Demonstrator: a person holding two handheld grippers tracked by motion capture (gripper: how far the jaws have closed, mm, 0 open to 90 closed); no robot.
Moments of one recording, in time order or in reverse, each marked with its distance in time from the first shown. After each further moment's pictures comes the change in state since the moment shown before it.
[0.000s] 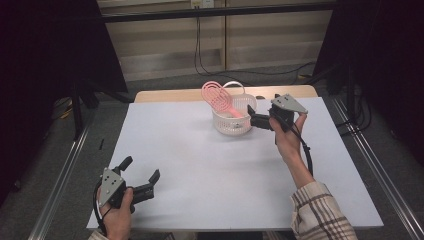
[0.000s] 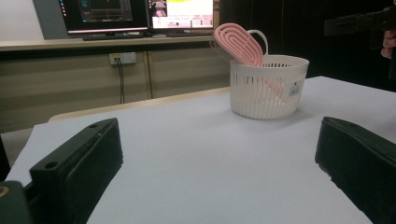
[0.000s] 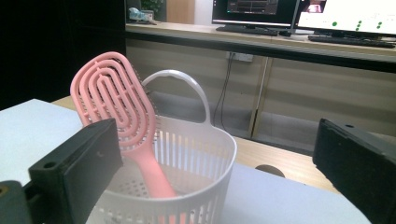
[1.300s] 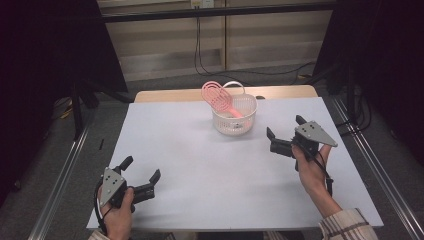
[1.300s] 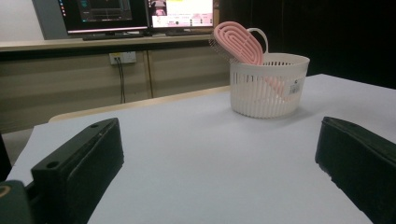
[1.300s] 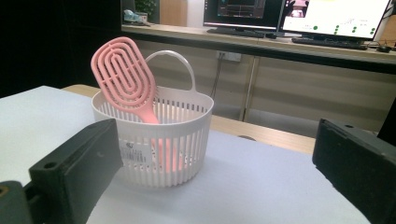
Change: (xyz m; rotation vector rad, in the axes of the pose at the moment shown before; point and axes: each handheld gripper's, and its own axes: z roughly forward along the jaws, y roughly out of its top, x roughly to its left) left arm -0.001 0.000 0.002 0.005 -0.004 0.008; right arm -0.006 -0.023 -0.090 -0.016 -0.036 -0.011
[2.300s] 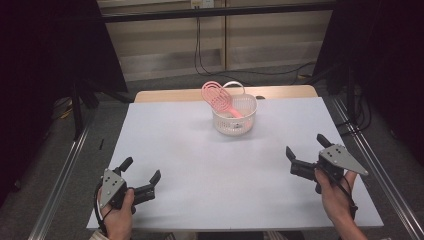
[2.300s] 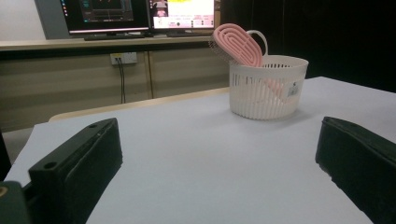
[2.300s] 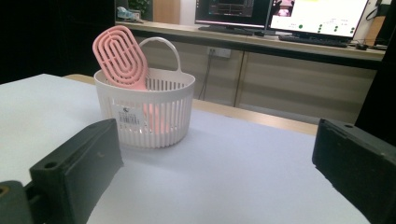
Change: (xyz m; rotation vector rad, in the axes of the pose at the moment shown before) left arm -0.003 0.000 -0.003 -0.006 0.011 -0.010; right arm -0.015 -0.019 -0.069 0.004 -0.035 -0.006
